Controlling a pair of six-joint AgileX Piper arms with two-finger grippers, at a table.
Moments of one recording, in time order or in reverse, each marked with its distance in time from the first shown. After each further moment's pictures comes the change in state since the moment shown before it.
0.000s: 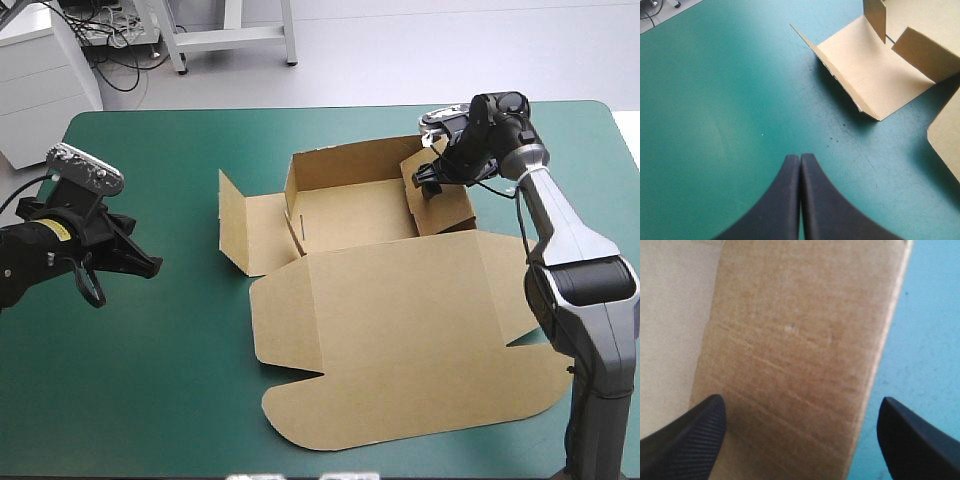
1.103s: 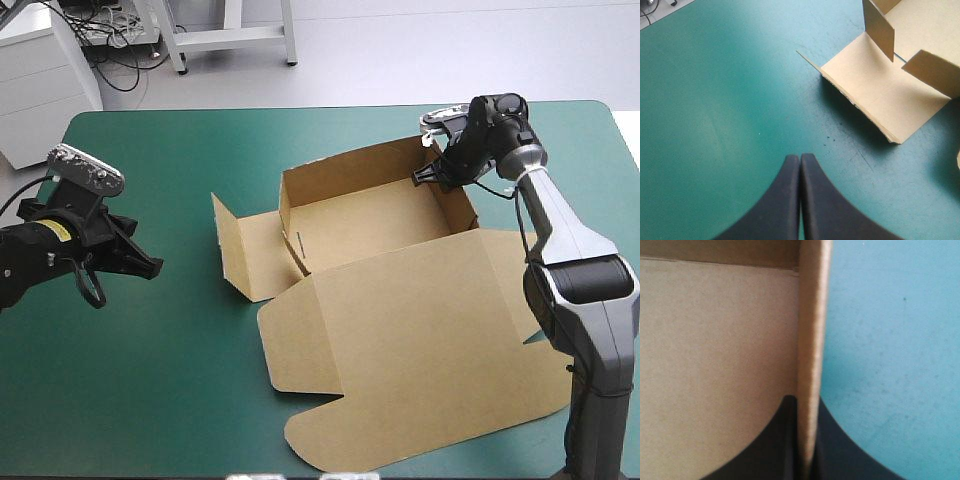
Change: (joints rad) left arm 0.000 0.000 0.000 -0.008 0.008 0.000; right arm -0.003 0.011 -0.003 0.000 -0.020 0.020
